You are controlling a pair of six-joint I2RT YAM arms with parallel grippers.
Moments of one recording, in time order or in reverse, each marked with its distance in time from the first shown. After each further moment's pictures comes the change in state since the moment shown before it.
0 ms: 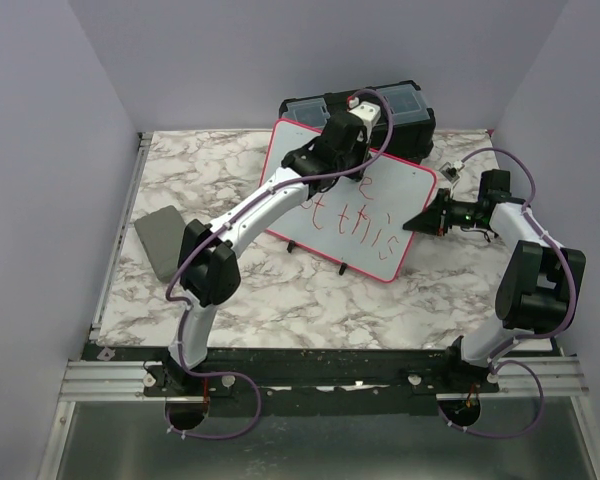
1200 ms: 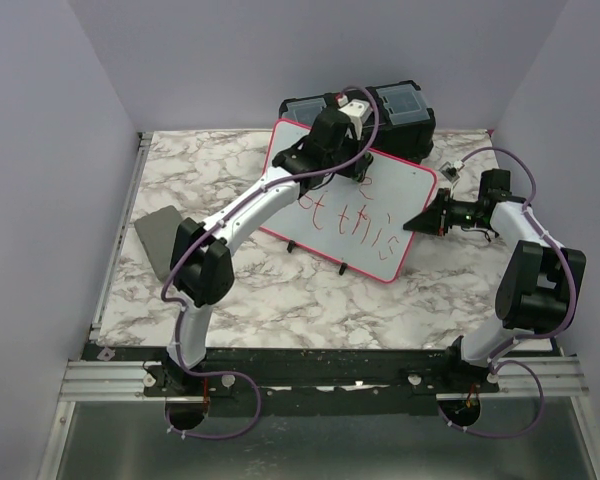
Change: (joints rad) left arm 0.043 -0.026 -0.061 0.068 0.148 -0.086; right arm 0.000 0.000 0.013 -0.034 0.000 -0.023
